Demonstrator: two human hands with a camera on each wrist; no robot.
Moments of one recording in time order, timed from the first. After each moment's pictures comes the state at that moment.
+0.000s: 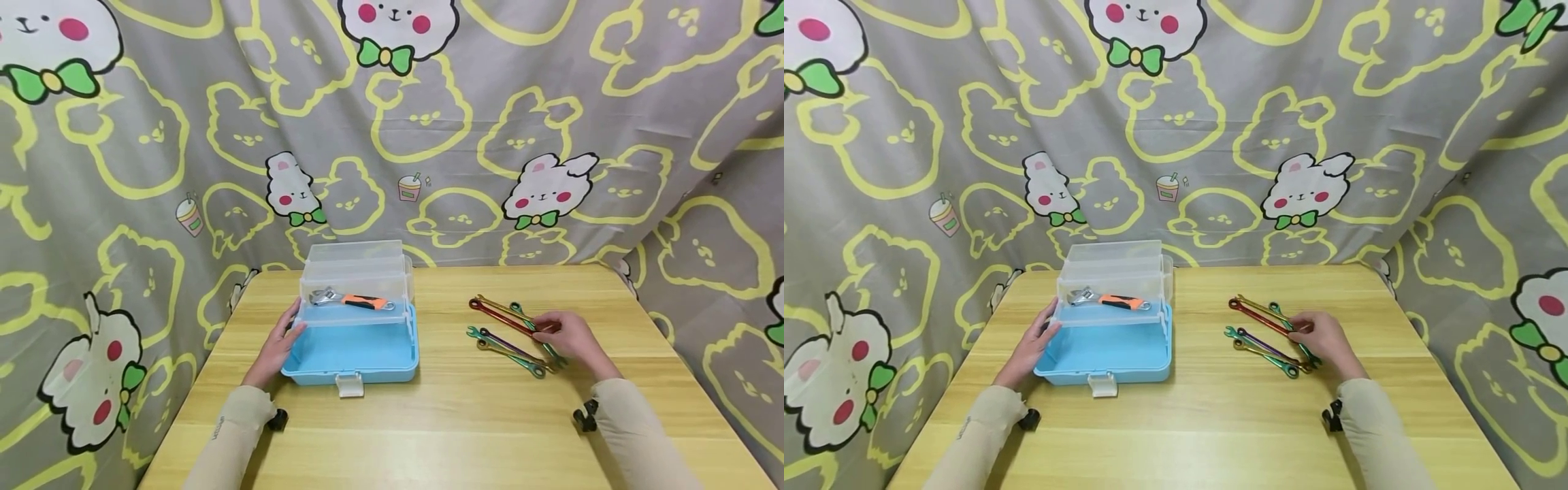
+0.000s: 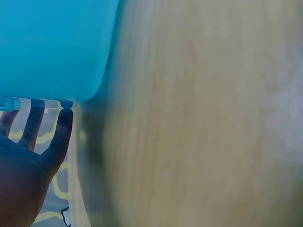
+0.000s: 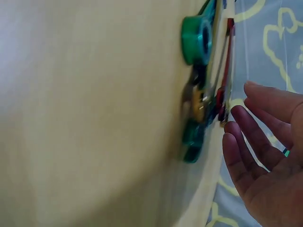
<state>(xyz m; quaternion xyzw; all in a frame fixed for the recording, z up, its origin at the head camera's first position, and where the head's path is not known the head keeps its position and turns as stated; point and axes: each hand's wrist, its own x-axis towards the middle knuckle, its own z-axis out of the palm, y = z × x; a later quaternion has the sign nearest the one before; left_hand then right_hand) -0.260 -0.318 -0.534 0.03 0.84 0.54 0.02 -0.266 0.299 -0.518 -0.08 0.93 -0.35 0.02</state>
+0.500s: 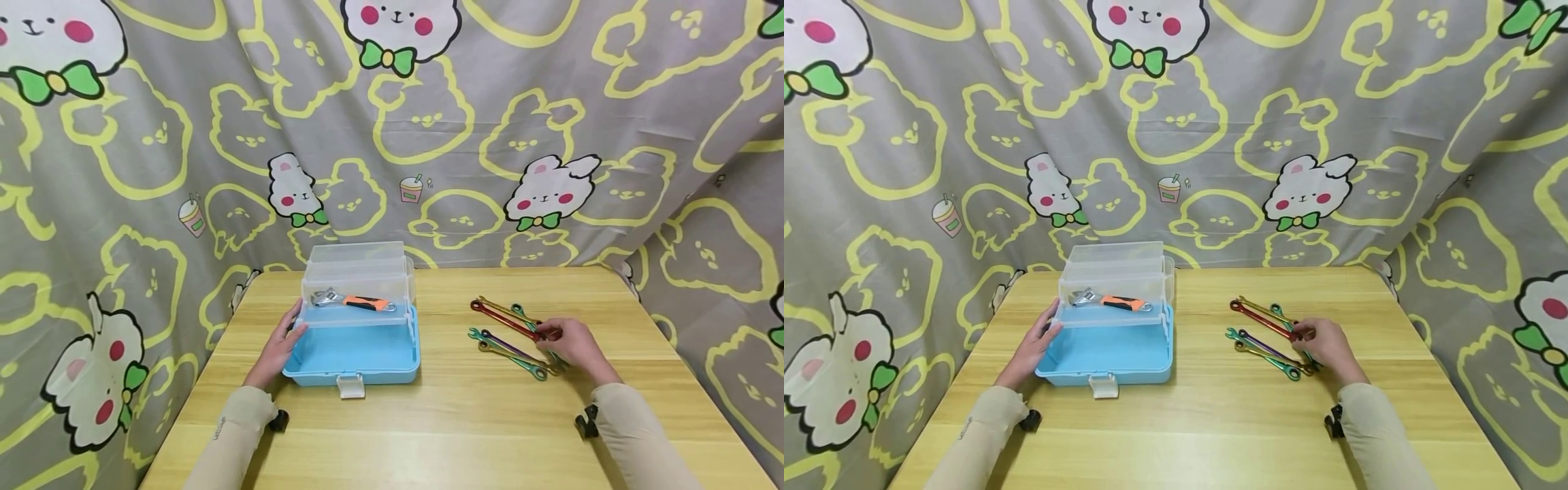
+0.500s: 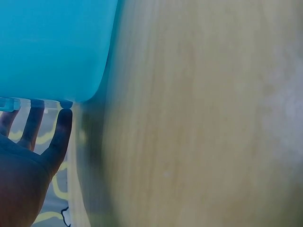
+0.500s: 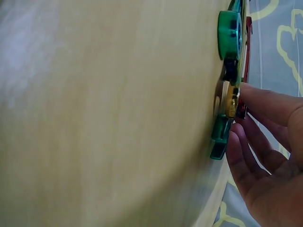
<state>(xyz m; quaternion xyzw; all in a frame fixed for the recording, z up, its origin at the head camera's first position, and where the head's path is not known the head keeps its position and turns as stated) -0.261 -0.318 -0.536 0.03 0.84 0.54 0.01 -0.266 0.306 -0.531 -0.06 0.94 -0.34 0.03</state>
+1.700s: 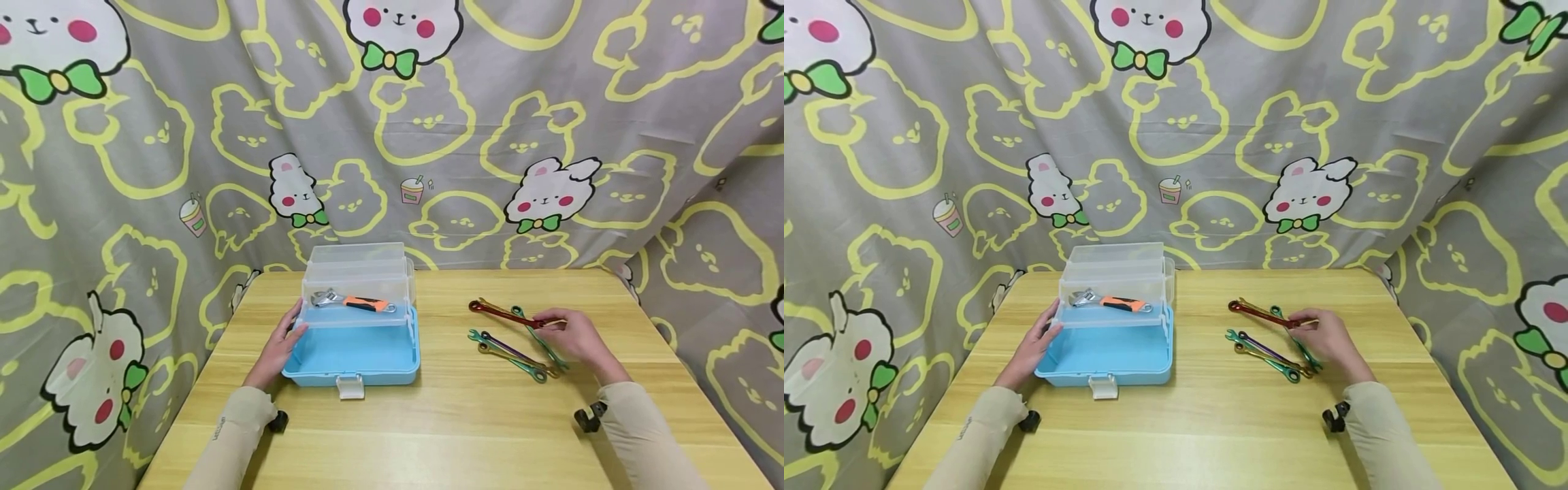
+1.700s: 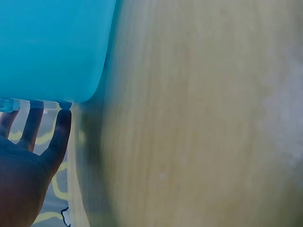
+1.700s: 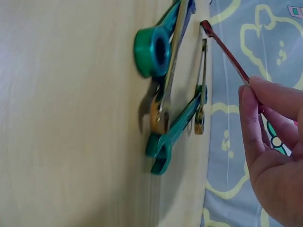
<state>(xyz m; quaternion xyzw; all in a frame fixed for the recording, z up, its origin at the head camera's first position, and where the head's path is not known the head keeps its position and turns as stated) -0.252 -0.311 -0.516 0.01 0.83 0.55 0.03 -0.264 0.297 -0.504 -0.04 0.90 -0.43 0.03</state>
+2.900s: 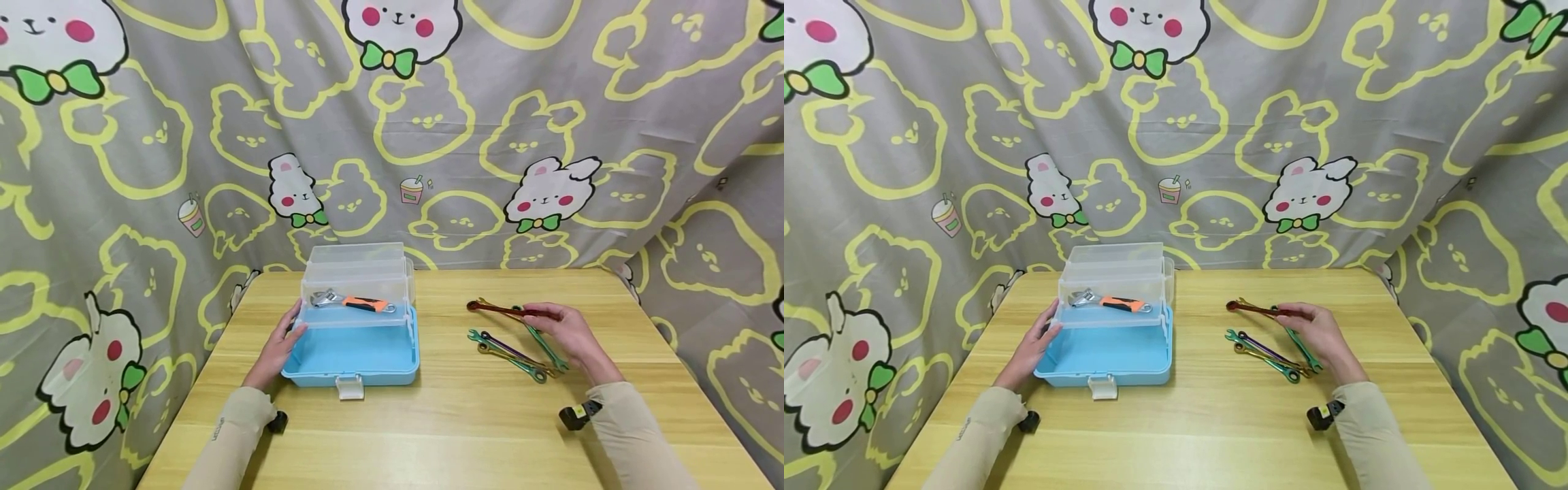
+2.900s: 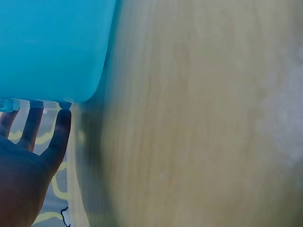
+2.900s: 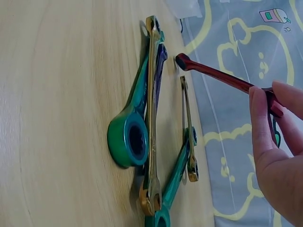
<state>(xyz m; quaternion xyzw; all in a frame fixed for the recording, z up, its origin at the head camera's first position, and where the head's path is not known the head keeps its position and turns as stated) -0.261 -0.318 -0.535 0.02 0.83 0.55 0.02 -0.265 0.285 -0.500 -0.02 0.80 -0.60 0.06</state>
